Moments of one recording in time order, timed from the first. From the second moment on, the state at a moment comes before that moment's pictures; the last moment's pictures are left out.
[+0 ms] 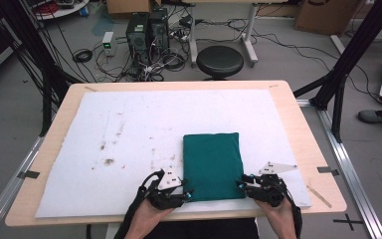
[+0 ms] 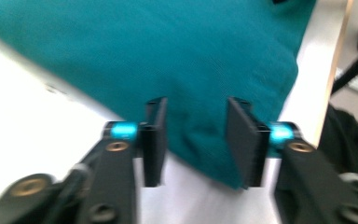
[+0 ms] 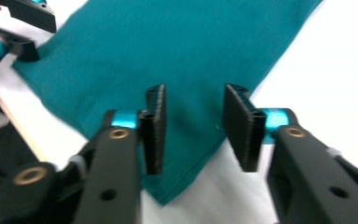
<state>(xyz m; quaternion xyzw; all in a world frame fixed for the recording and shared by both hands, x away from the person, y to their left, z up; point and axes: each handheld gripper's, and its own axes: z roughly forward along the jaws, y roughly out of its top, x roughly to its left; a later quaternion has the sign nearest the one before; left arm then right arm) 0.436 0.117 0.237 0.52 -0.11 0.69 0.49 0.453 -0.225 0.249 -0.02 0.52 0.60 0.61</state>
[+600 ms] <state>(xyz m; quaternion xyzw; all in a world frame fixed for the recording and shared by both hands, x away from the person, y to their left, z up) 0.399 0.224 0.268 0.39 -0.09 0.68 0.62 0.426 -0.250 0.259 -0.04 0.41 0.66 0.63</state>
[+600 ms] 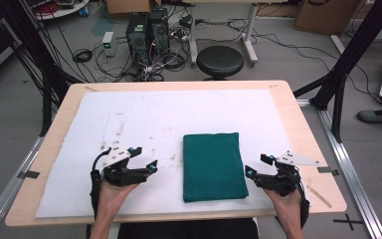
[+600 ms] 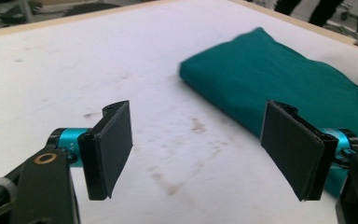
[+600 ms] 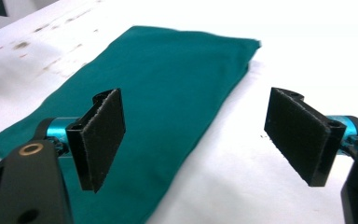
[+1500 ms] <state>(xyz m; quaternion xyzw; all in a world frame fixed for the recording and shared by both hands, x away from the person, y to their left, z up) 0.394 0.335 0.250 0.28 -0.01 0.69 0.67 0.428 -0.279 0.269 -0.02 0.35 0.68 0.64</state>
